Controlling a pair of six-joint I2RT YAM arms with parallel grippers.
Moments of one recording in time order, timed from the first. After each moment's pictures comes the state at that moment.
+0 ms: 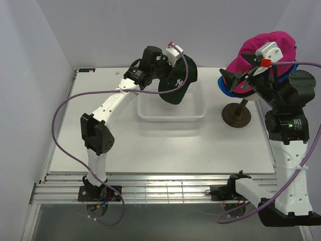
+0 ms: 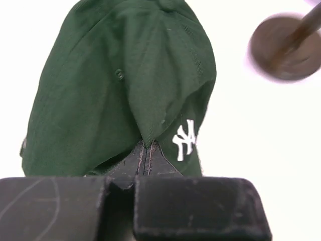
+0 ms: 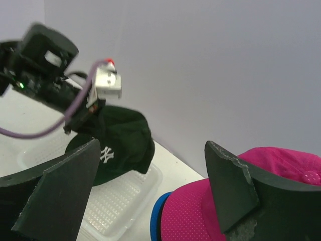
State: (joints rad) left arm -0.59 2.04 2.07 -0.49 0.22 0.19; right arm 0.09 0.99 1.53 -0.32 -0.53 -0.24
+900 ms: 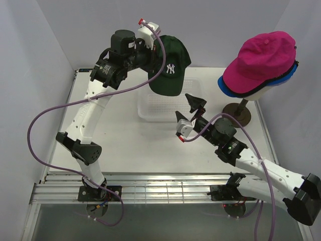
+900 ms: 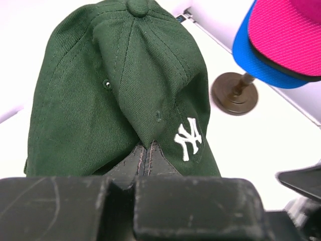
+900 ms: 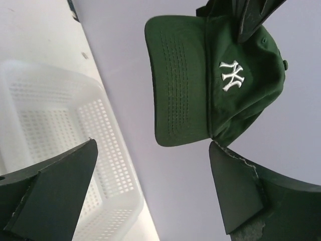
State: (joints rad) left arm -0.54 1.78 2.27 -0.76 0.24 0.00; right arm 0.83 0.89 0.66 0.36 -0.09 -1.04
